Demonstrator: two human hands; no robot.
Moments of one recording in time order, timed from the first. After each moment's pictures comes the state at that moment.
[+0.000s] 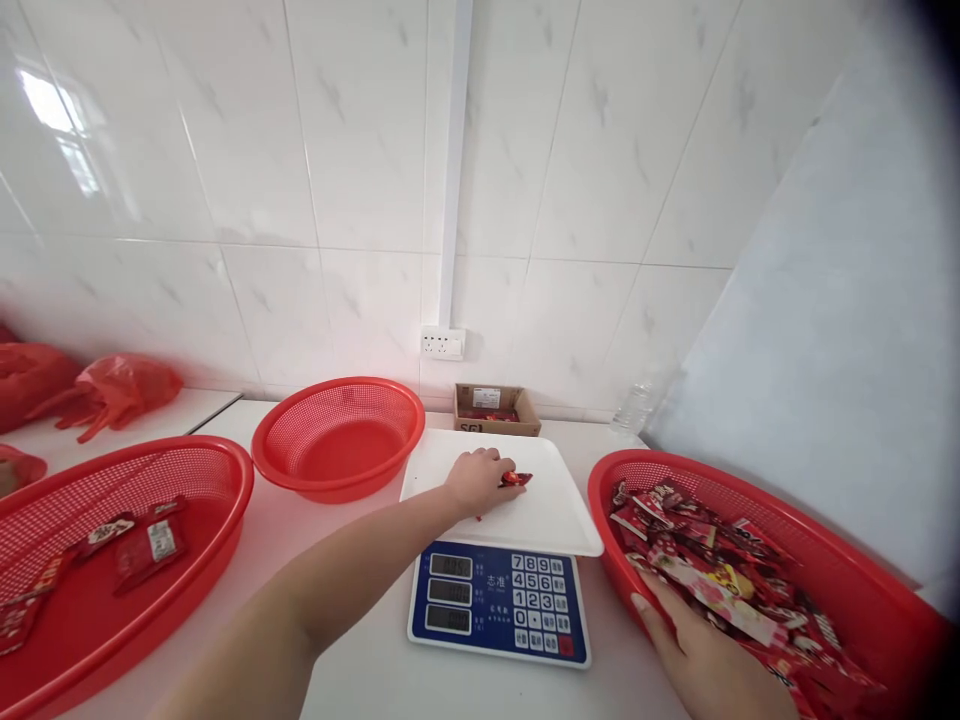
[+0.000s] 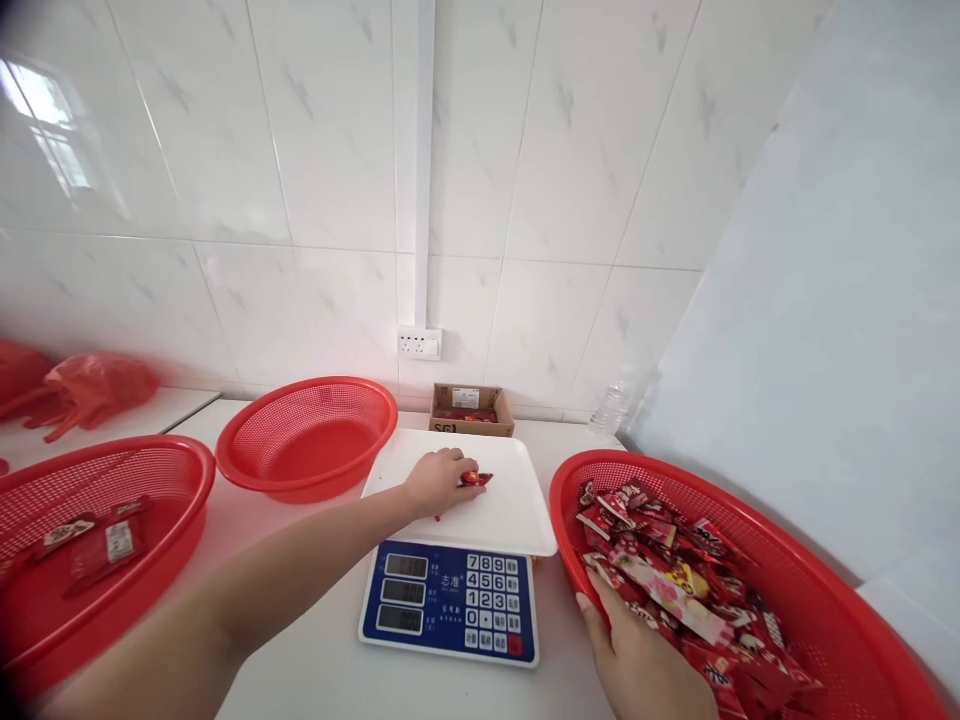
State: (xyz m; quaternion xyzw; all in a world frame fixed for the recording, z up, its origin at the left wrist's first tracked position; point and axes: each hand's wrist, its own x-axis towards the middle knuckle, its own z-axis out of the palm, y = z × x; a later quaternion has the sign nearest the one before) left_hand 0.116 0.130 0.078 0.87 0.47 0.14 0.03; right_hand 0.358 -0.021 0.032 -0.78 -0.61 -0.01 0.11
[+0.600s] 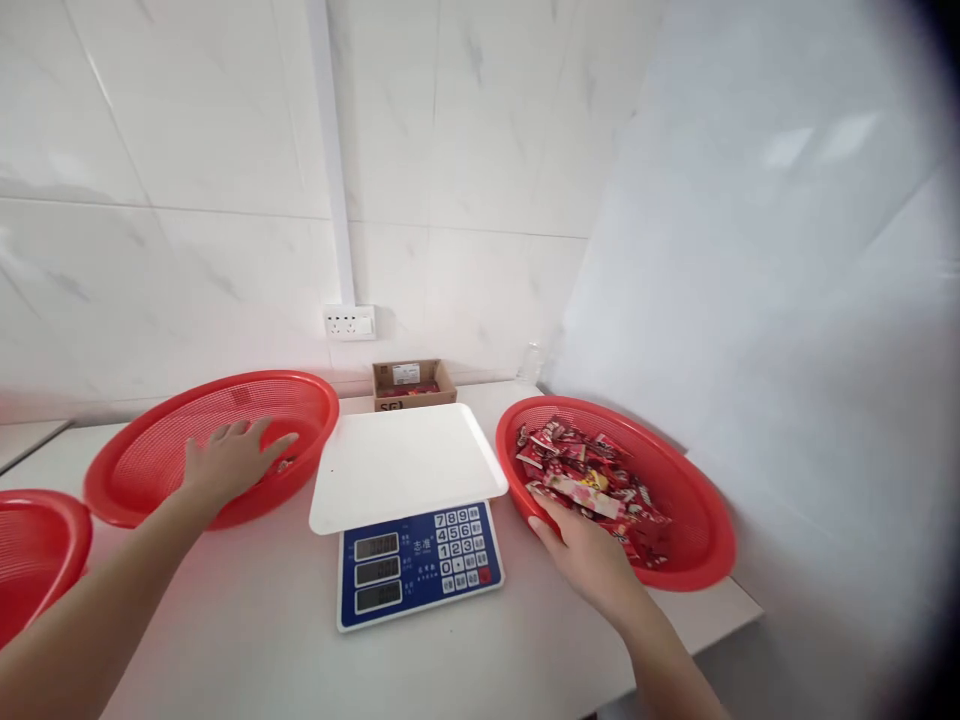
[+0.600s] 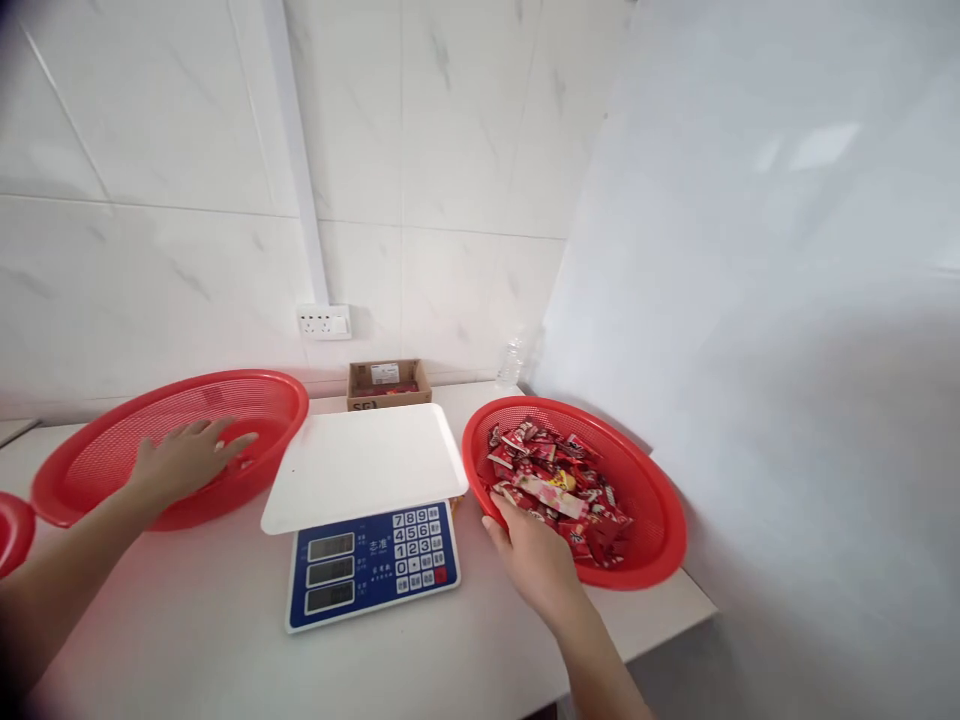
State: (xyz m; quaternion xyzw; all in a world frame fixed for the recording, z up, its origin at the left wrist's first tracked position) left_hand -0.054 0.128 0.114 0.71 0.69 0.14 -0.05; right_hand 0.350 -0.027 0.071 -0.76 -0.62 0.15 0.14
